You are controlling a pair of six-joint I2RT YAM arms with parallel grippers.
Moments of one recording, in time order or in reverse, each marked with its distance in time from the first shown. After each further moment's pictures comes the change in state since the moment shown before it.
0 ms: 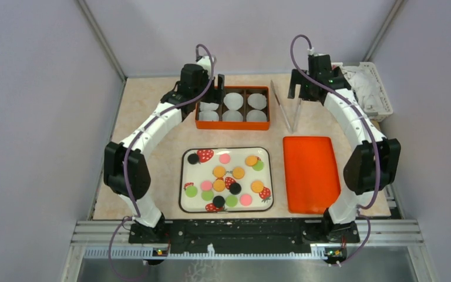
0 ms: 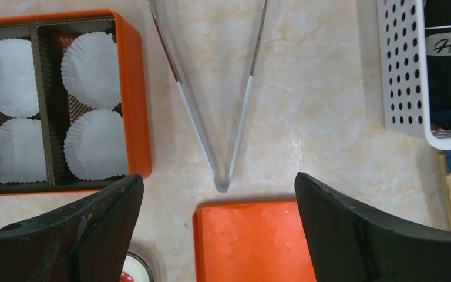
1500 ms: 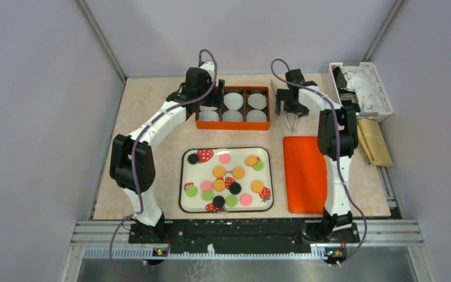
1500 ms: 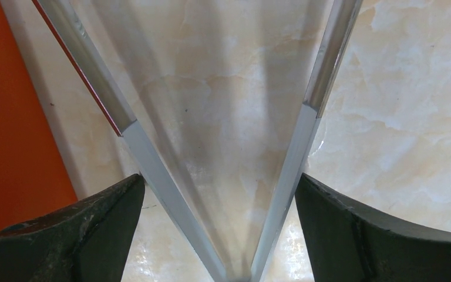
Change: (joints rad) left arm 0.008 0.083 0.002 -0.019 -0.049 0.005; right arm 0.006 0.564 0.217 -0.014 -0.019 0.042
